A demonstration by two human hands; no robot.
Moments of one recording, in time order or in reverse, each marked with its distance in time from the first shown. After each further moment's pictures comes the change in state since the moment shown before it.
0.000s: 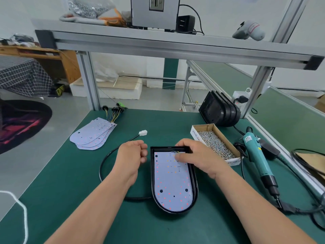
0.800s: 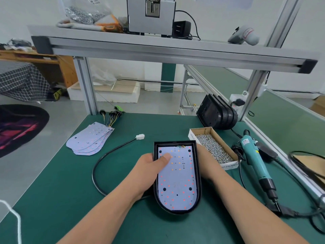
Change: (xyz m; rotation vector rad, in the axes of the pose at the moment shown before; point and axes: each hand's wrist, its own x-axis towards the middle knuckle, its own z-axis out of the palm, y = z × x) left_hand -0.033 -0.014 0.014 0.253 -0.530 0.033; right_hand -0.002 0.002 0.000 -0.220 0.170 0.024
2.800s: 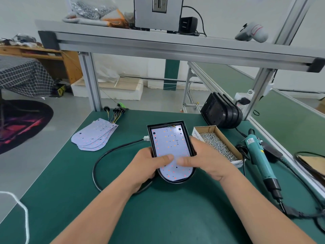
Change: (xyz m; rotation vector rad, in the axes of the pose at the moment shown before) left_hand 0.008 -0.002 -0.020 0.032 -0.029 0.050; right_hand 0.001 0.003 -0.002 0.431 -0.235 -0.098
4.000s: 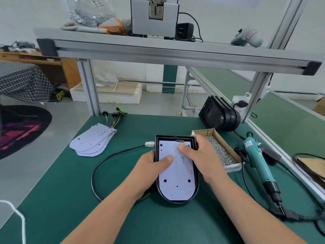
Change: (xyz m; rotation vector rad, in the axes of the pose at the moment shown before) left_hand -0.006 0.008 0.015 -0.021 0.031 0.013; right_hand 0.006 -0.004 0.017 0.063 0.424 -0.074
